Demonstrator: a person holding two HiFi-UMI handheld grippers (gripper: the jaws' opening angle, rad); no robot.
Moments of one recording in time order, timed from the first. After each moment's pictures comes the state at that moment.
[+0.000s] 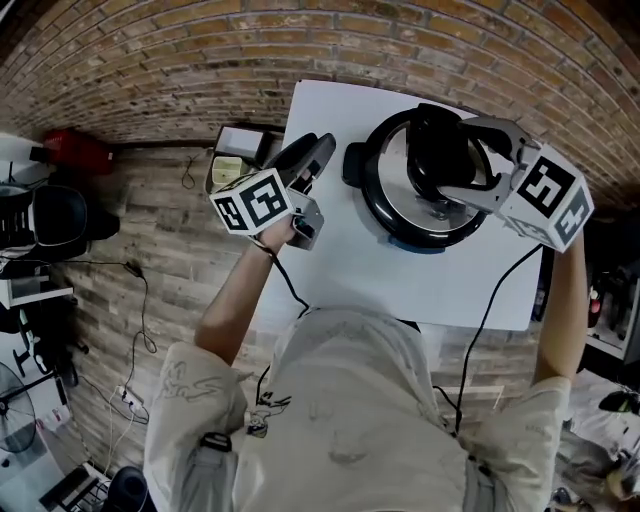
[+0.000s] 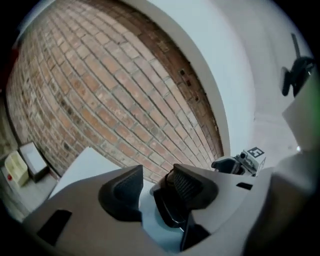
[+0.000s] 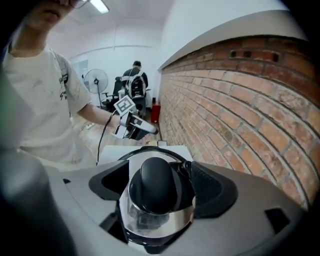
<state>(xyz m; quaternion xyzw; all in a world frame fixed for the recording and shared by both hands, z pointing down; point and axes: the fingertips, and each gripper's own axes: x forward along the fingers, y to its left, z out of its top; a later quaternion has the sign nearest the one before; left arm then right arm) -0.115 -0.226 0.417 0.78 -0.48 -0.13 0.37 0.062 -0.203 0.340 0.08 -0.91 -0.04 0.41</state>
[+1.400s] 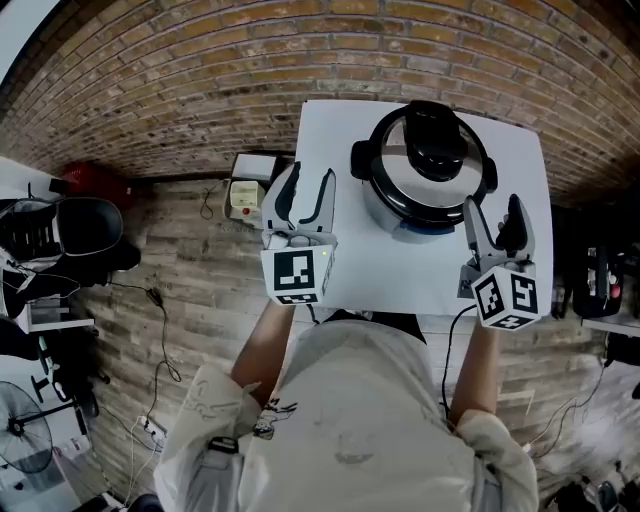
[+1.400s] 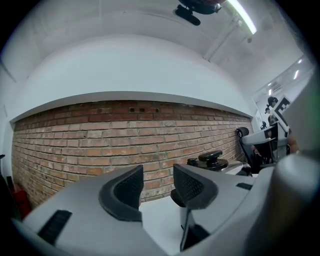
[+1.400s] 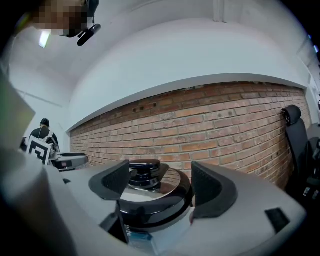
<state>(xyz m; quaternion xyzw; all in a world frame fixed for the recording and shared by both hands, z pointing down) -0.114 -0.127 0.347 0.77 -0.63 0.04 -0.06 0.174 -0.124 0.353 0.59 -0.81 0.08 -0.01</state>
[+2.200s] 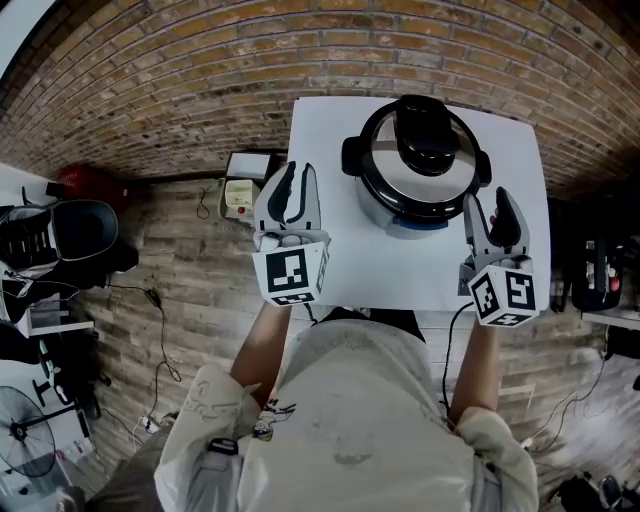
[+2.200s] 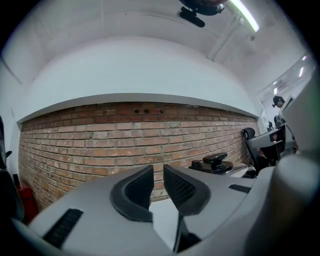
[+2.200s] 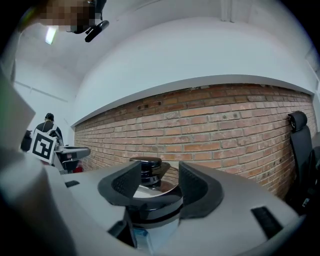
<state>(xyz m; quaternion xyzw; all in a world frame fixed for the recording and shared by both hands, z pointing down) -0.118 -0.126 0.344 0.75 -0.66 0.03 -0.05 0.174 -0.122 0.355 0.57 -0.82 0.06 0.01</state>
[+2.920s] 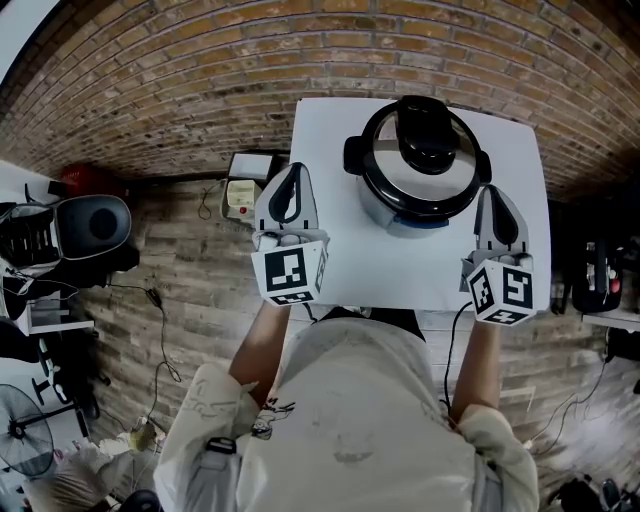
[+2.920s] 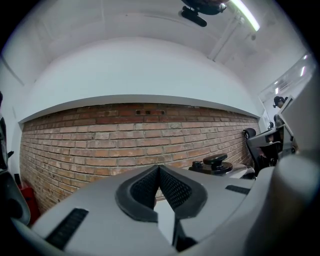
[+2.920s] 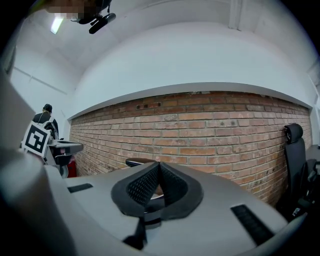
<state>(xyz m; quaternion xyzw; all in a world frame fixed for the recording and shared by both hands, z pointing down) -0.123 -0.120 0.339 0.75 -0.66 0.03 -0.05 0.175 -0.122 0.346 0.59 -0.80 0.02 0.03</state>
